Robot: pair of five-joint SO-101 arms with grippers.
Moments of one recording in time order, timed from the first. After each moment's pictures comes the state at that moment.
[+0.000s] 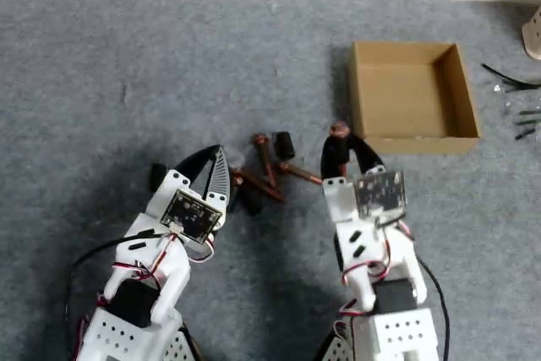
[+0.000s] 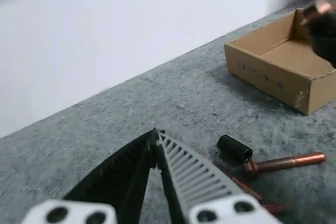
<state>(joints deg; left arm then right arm) 17.1 -103.7 96.0 26.7 -11.2 -14.9 -85.3 87.1 12.7 11.8</state>
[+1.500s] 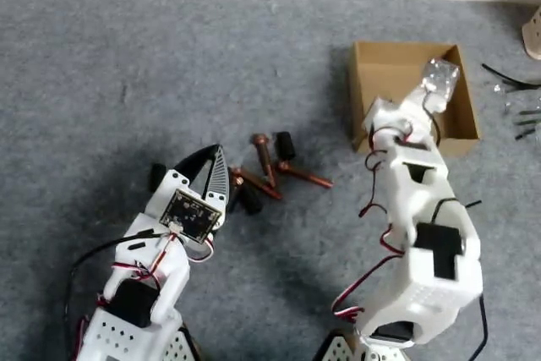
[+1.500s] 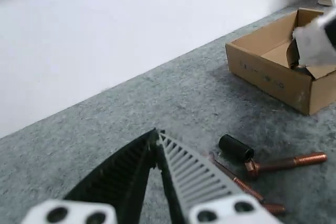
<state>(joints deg) 16.7 -103.7 96.0 26.7 -11.2 2.3 7.1 32.1 2.1 -12.9</state>
